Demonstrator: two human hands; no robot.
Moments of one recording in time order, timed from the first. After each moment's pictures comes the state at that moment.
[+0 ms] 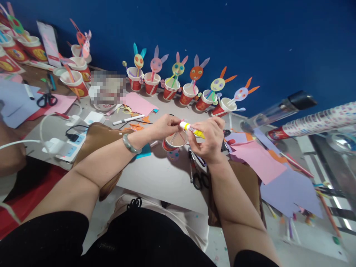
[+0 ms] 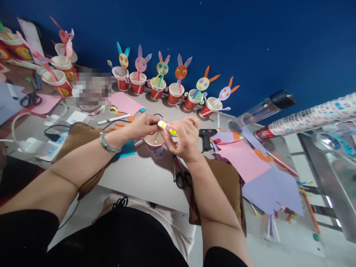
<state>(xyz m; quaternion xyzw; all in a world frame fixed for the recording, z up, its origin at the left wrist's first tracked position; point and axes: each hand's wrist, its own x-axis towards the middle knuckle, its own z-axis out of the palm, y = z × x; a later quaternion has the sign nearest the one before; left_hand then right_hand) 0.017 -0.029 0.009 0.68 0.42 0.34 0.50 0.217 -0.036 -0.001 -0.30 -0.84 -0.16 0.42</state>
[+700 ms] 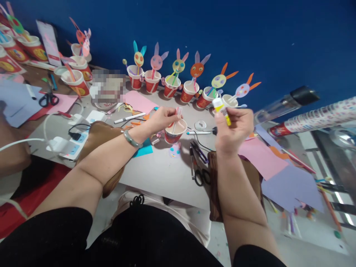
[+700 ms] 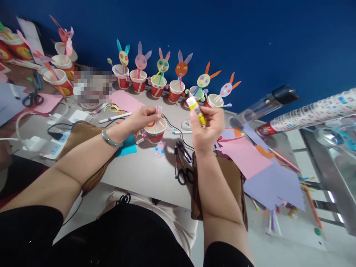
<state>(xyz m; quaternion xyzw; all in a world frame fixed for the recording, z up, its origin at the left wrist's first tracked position) 0.012 -0.018 0.002 0.55 0.47 0.40 0.56 0.239 -0.017 -0.004 -0.42 -0.66 0.04 0.62</state>
